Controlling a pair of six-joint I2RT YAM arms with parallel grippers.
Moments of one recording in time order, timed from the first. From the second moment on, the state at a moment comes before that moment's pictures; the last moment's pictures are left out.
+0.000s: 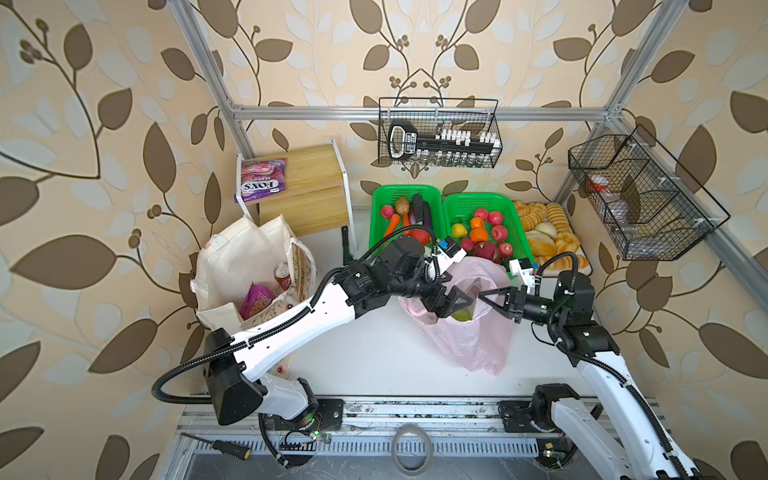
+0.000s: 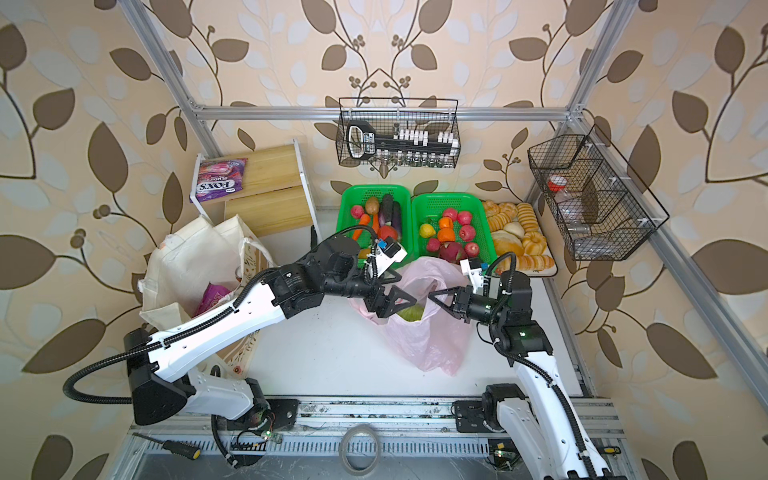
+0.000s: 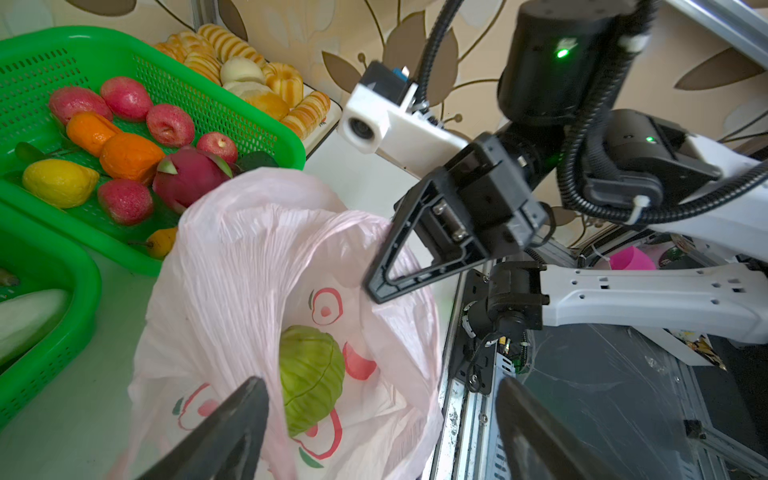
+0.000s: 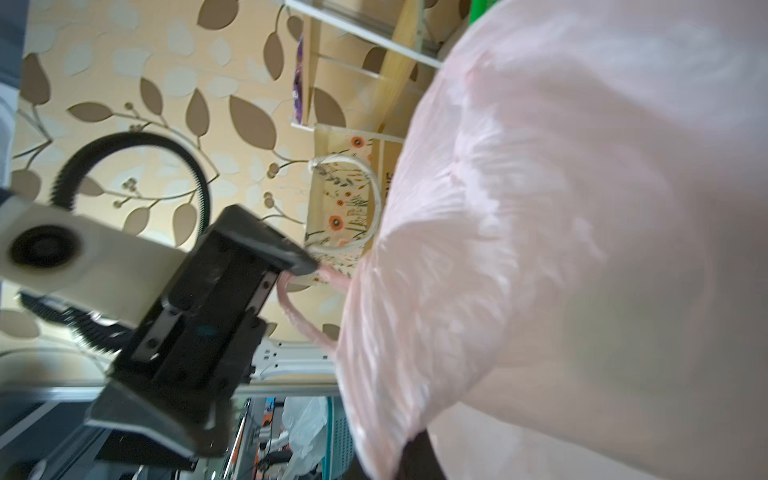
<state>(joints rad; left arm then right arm) -0.90 1.35 1.34 -0.46 0.41 -0.16 0.01 0.77 0.60 -0.34 -0.96 0.84</state>
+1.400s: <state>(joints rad) -0.51 2.28 2.15 -0.65 0.07 -0.24 0.00 0.74 0.67 -0.65 -0.70 0.68</state>
